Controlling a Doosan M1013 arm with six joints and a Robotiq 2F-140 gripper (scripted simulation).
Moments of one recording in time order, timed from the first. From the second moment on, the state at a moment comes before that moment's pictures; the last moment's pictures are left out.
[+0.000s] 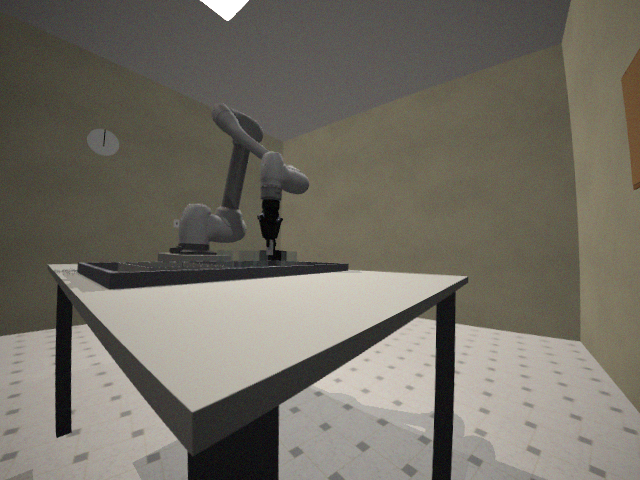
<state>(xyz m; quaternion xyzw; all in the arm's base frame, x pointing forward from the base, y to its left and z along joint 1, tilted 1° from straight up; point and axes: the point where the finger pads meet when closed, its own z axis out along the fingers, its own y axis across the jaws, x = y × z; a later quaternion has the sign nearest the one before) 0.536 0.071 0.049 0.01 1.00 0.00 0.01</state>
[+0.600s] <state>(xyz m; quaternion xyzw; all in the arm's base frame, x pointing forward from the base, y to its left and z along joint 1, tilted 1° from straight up) 0.534 0.071 0.049 0.01 1.00 0.00 0.01</state>
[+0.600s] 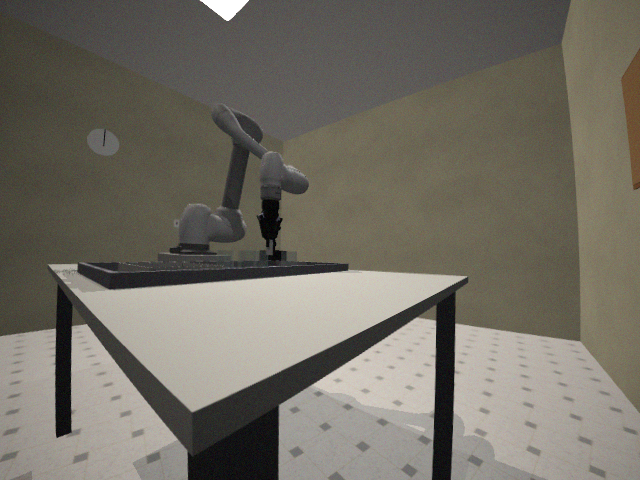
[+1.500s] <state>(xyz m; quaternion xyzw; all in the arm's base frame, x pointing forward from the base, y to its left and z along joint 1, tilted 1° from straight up) 0.531 0.071 0.049 0.01 1.00 0.00 0.01</state>
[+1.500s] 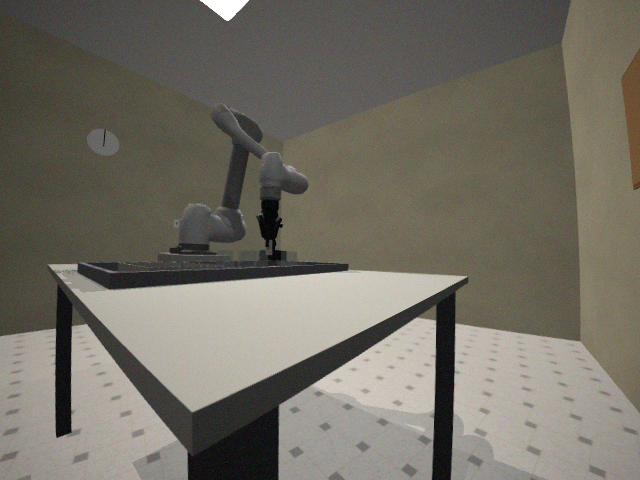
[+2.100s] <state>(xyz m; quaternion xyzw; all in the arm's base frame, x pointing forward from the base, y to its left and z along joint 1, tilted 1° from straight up) 0.529 0.071 0.049 0.01 1.00 0.00 0.01</state>
